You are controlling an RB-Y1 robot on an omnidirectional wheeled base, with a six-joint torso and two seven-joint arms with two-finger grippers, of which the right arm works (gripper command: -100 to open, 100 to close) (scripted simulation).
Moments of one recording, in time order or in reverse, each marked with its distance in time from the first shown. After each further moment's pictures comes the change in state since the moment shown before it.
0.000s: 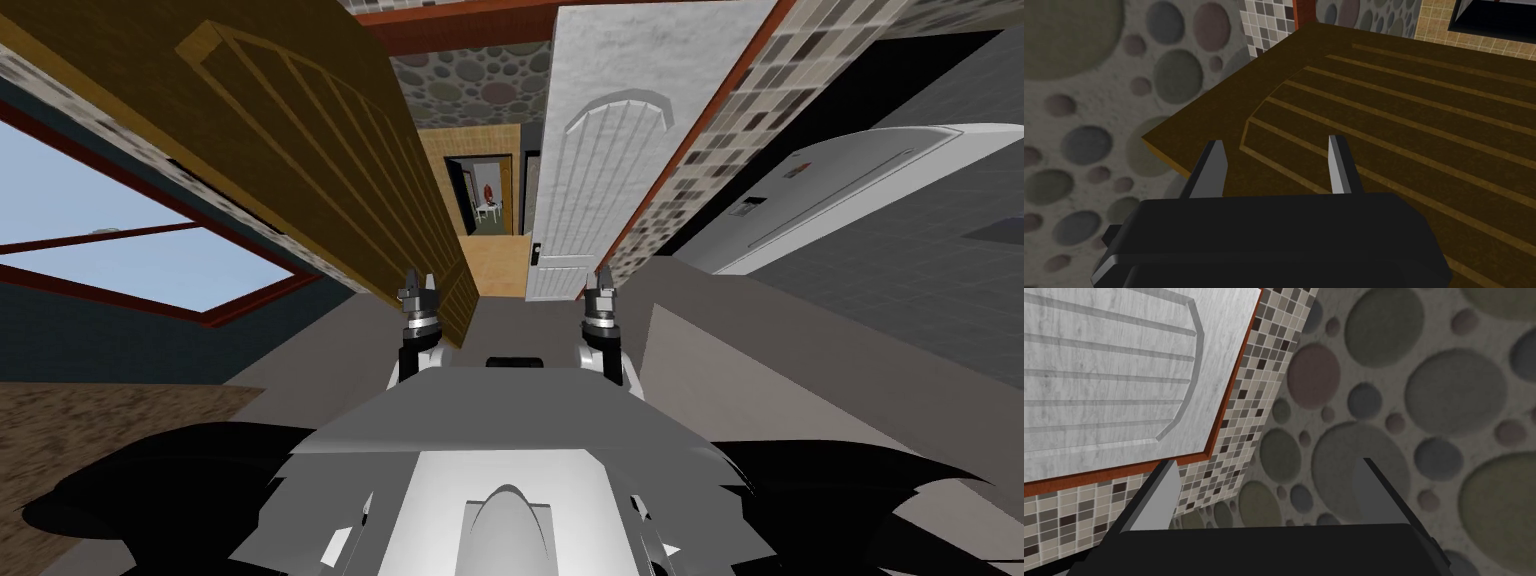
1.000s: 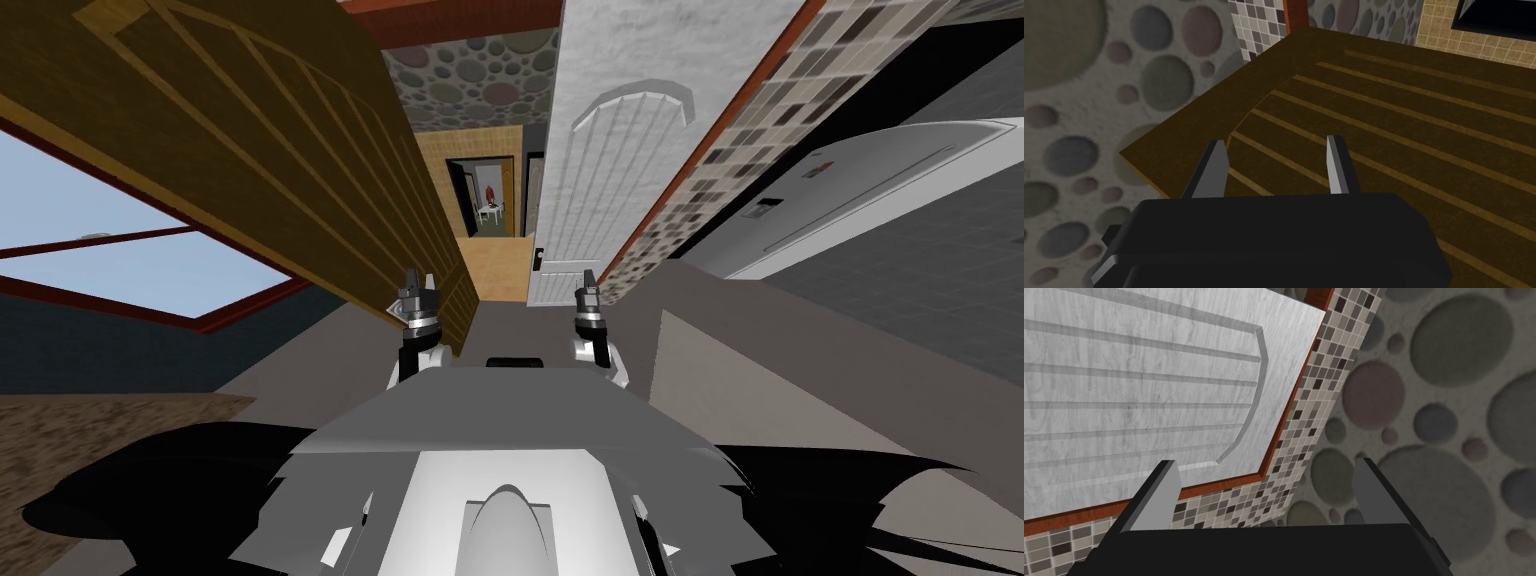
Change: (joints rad) arm -0.118 -0.026 -0.022 0.201 -0.029 0.055 -0.022
